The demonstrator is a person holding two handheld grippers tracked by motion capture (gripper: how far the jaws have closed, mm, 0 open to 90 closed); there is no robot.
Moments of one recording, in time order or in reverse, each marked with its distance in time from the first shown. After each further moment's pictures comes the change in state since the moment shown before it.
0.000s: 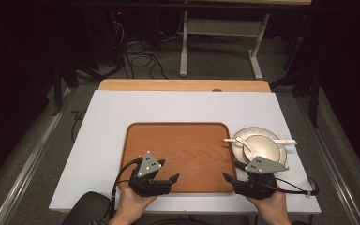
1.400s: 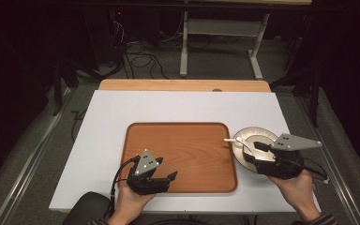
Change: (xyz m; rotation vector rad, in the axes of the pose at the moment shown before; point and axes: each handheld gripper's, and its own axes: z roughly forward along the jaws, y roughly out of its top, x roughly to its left) left arm 0.005 0.002 -0.004 -0.015 0.023 -0.009; right arm -0.054 0.039 -0.044 -0.020 -0.027 0.005
